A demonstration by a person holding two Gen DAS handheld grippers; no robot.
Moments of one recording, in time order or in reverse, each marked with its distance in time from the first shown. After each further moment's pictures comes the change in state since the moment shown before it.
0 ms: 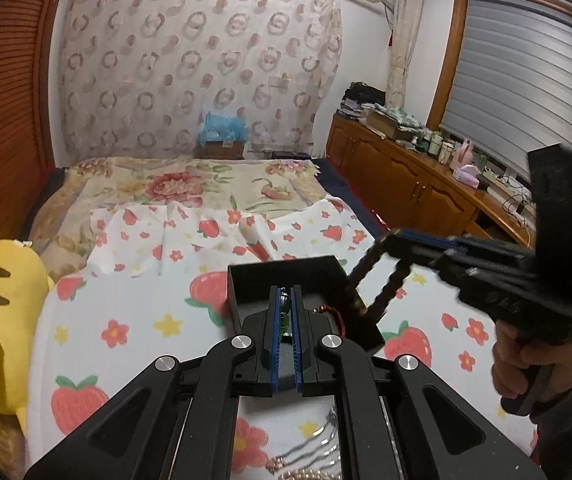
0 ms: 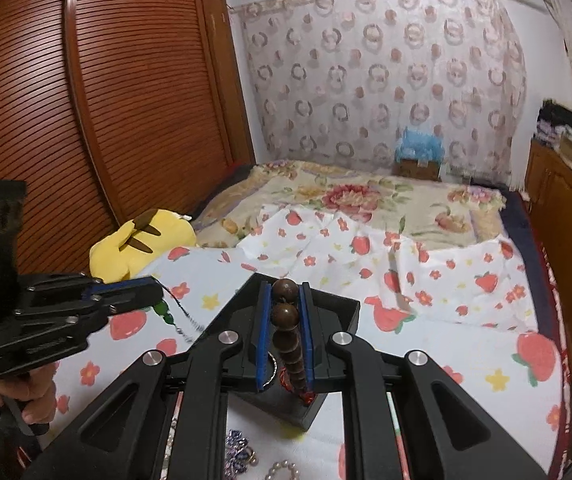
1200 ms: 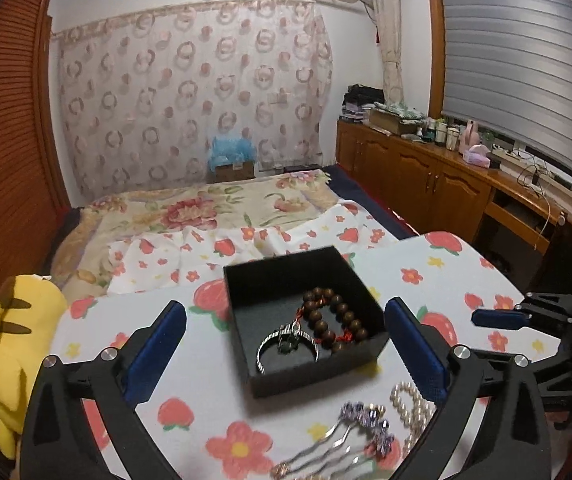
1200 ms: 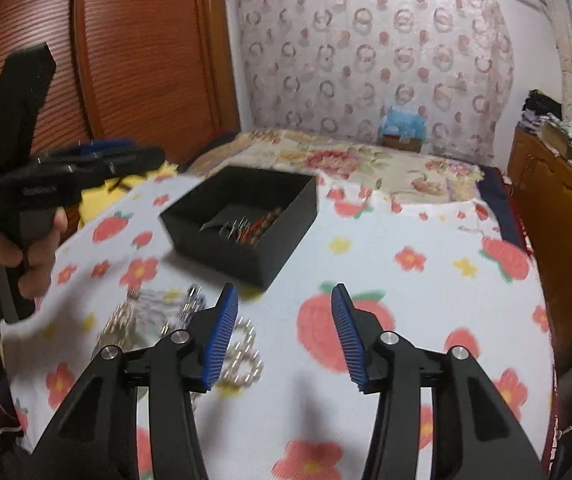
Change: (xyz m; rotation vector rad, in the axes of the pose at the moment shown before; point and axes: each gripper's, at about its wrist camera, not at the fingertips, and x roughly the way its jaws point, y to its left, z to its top) left arm 0.002 -0.035 -0.036 0.139 -0.071 0.102; right arm -0.051 -0.014 -0.127 -0.060 0.079 -0.052
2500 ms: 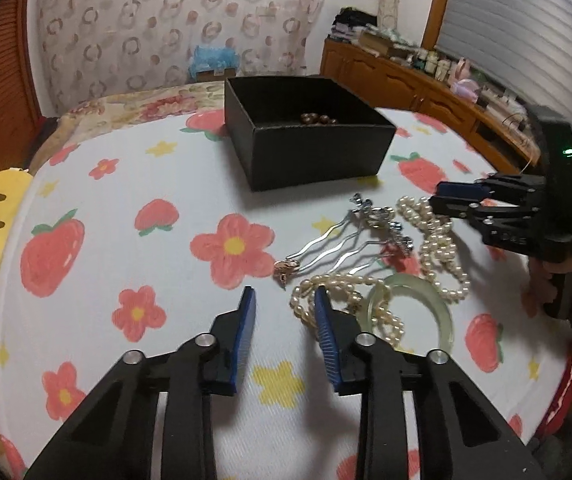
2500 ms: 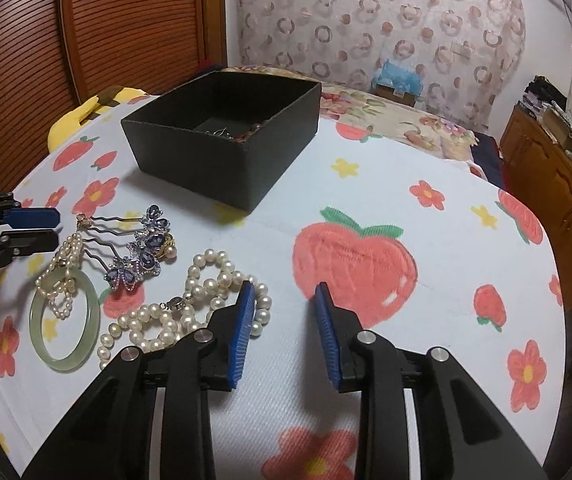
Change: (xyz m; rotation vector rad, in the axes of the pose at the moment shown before) left arm -0.008 0.024 -0.115 -0.048 0.328 -0.103; right arm 0.058 0.008 -0.017 -0.051 0.188 -0.114
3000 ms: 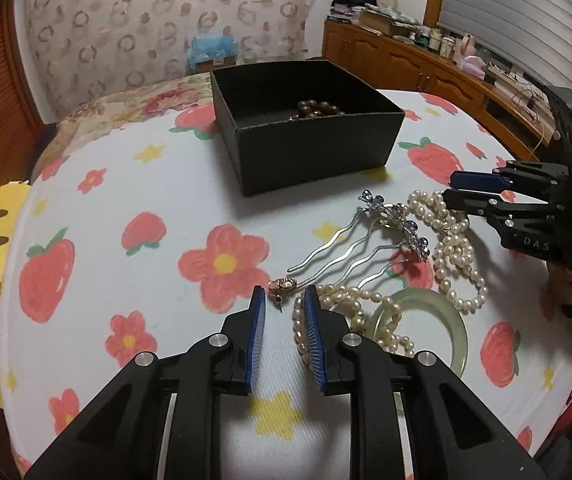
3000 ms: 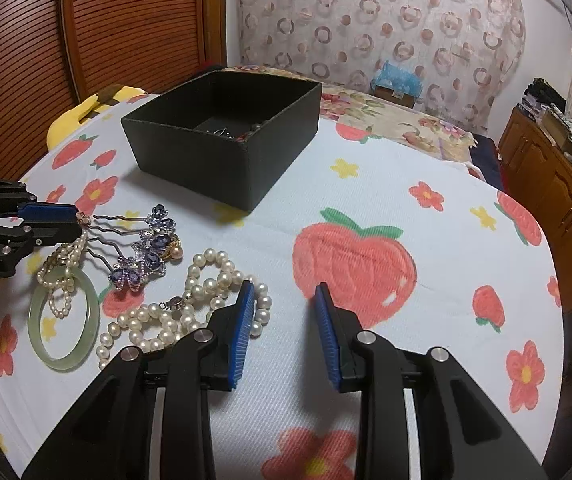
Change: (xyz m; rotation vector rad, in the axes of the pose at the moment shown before) left arm 0.016 -0.011 0.016 0.050 0.056 0.042; right arm -0.001 0.002 -0.002 -0.001 -0.001 -0.003
